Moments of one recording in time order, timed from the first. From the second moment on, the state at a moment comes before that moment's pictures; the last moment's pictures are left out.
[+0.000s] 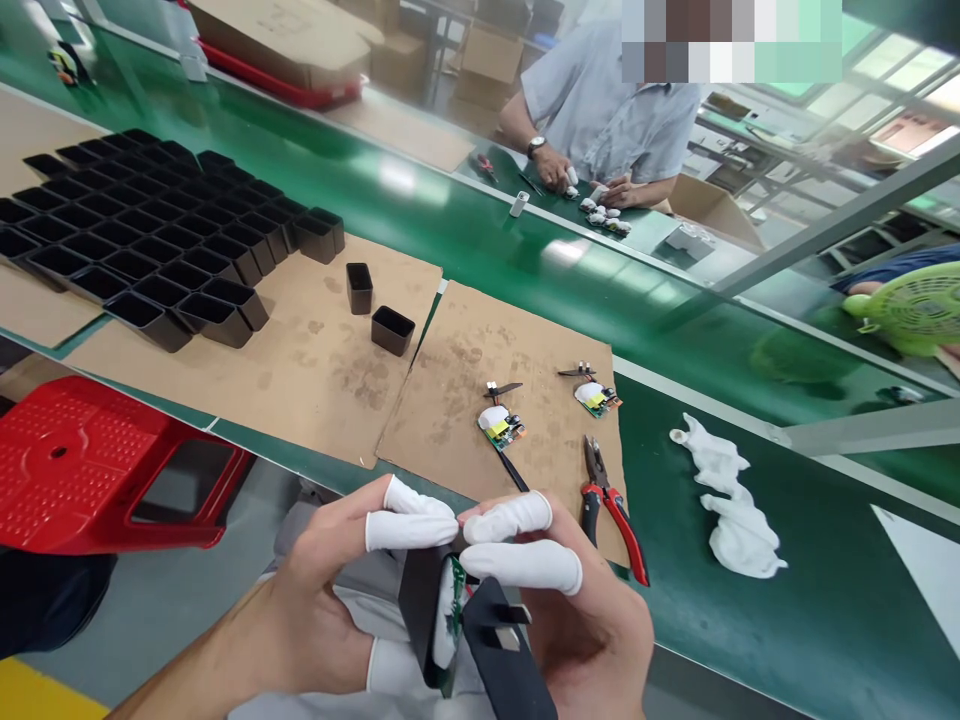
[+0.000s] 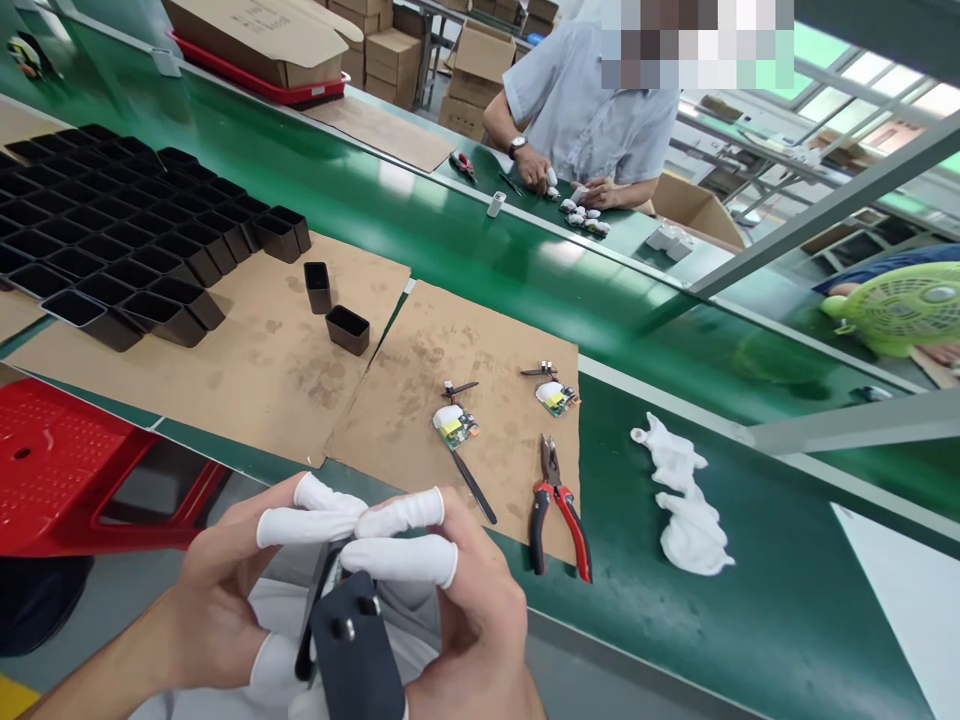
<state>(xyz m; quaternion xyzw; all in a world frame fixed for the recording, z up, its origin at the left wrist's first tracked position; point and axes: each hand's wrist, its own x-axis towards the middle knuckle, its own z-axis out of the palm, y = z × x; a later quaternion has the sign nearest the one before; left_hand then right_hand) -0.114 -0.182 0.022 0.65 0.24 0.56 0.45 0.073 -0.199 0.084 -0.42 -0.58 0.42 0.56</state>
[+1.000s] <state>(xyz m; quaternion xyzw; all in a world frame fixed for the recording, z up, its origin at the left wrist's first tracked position) -0.095 -0.156 0.025 0.63 0.22 0.56 0.49 0.095 -0.187 0.077 -0.42 -0.60 0.43 0.53</state>
